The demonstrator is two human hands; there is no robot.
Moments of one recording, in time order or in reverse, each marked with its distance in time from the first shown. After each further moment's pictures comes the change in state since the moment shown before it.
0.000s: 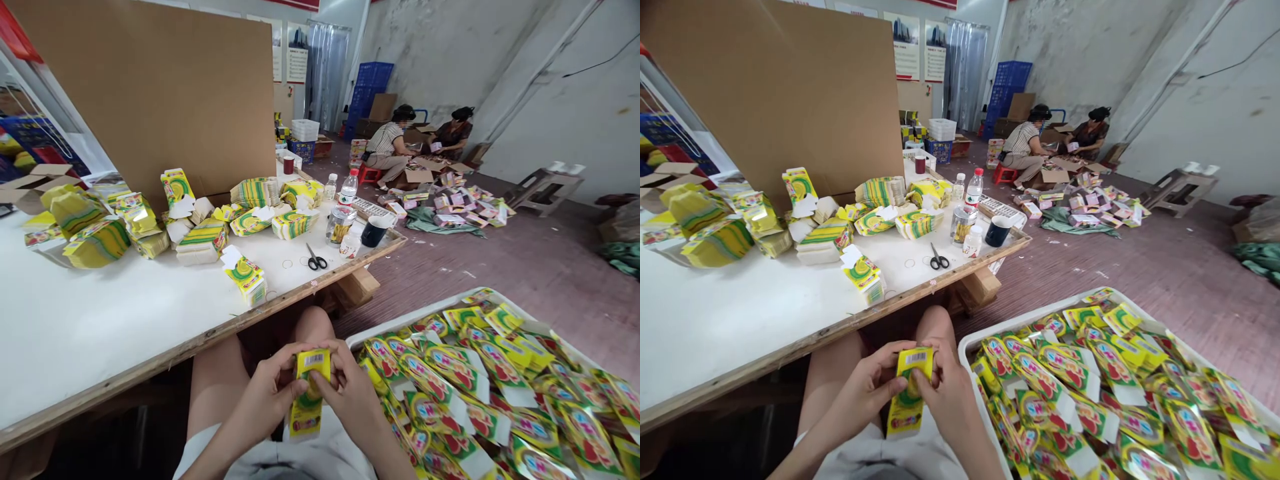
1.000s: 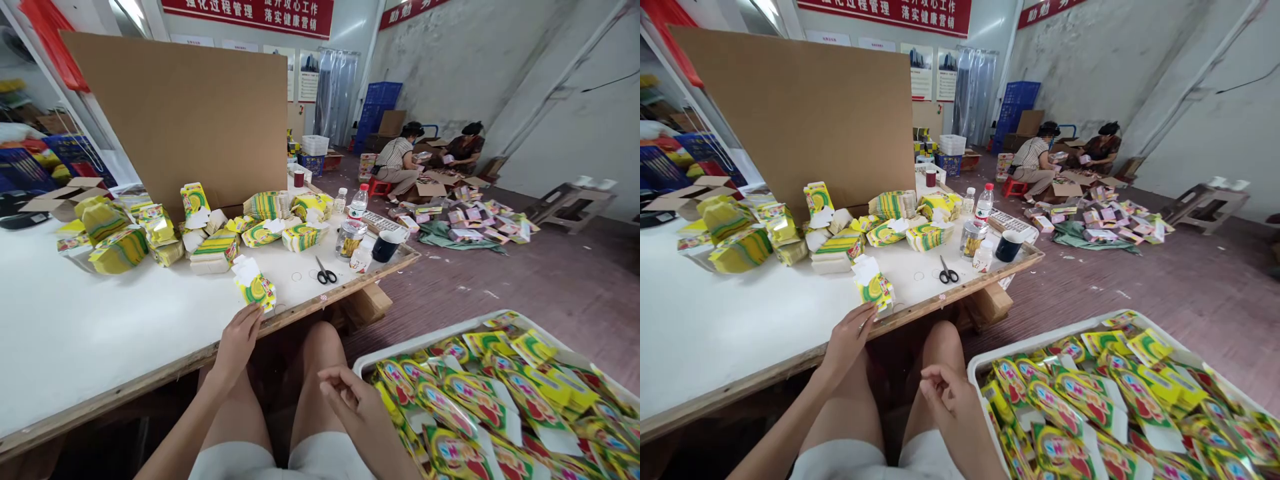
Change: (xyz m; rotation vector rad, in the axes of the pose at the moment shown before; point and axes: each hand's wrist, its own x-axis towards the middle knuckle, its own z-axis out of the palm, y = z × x) left_hand 0.045 -0.021 -0.107 1.055 0.616 0.393; right_hand 0.008 -0.012 -0.005 0.159 -0.061 0.029
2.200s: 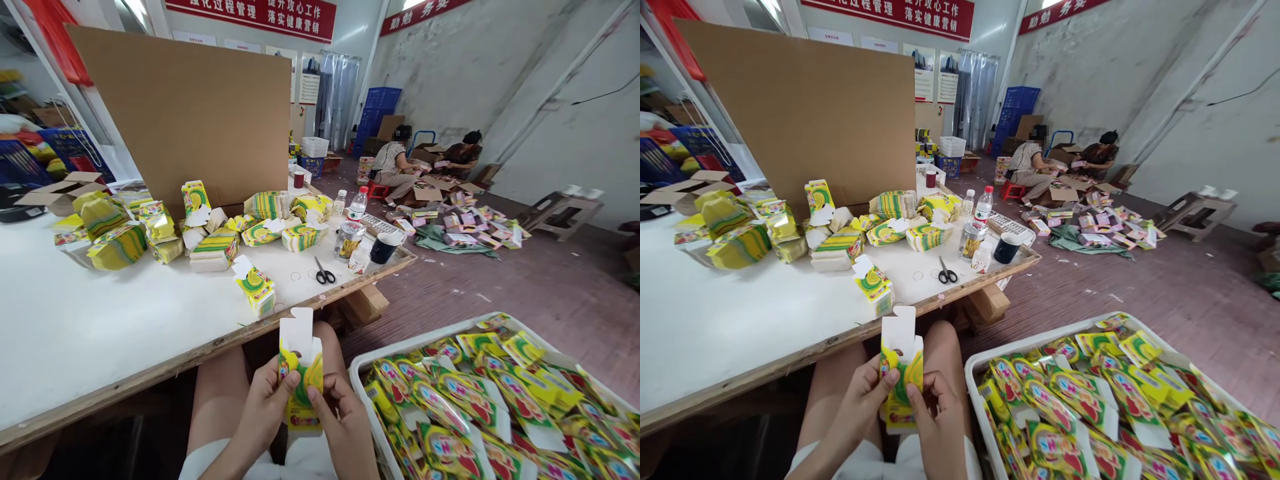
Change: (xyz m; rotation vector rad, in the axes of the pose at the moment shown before) left_hand -0.059 0.102 0.004 -1.224 -0.333 -0.564; right_hand -0.018 0.009 0.044 0.309 0.100 0.060
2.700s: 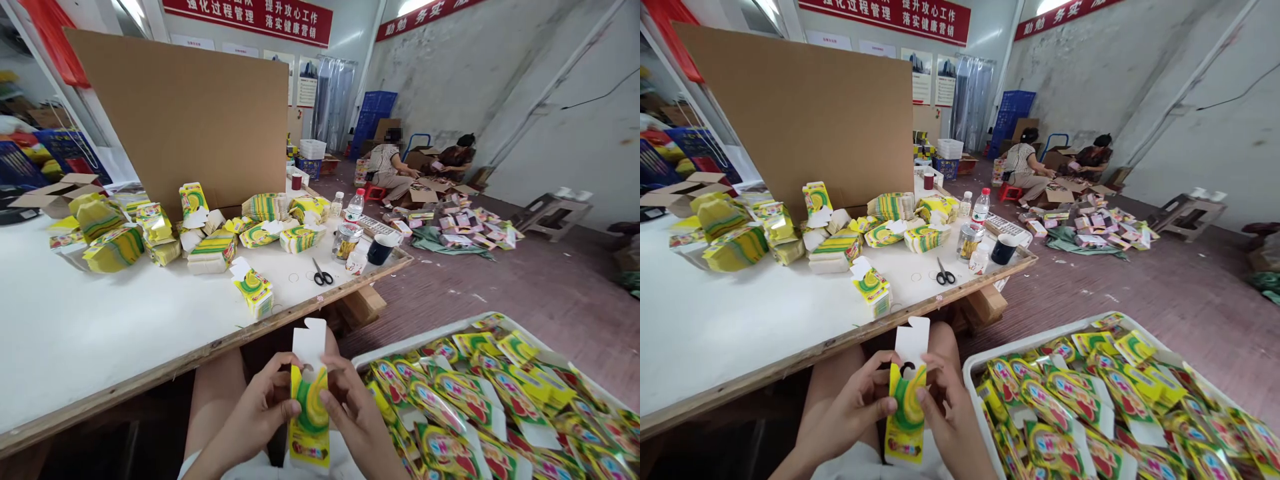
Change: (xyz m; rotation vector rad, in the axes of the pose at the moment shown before) left_hand -0.008 0.023 -0.012 -0.011 -0.320 -0.068; right_hand 0.006 -0.018 -0.030 -0.024 -0.232 -0.132
